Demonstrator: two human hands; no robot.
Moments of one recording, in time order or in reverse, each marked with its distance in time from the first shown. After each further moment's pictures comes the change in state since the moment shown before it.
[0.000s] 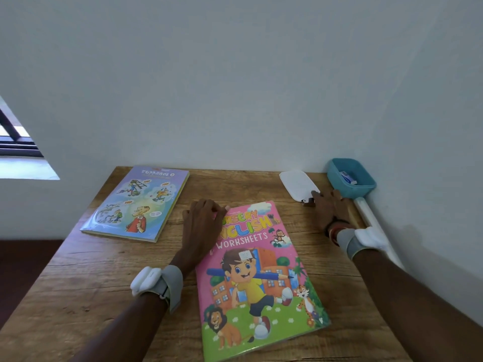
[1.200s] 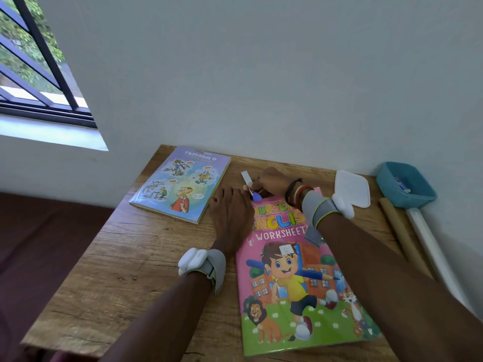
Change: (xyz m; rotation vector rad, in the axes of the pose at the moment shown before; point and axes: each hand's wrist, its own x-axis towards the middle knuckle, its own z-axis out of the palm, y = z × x) left_hand -0.001 -0.008 -0.008 0.363 0.294 -0.083; right_hand 0.007 -0.205 -0.089 0.937 -0.549 -0.360
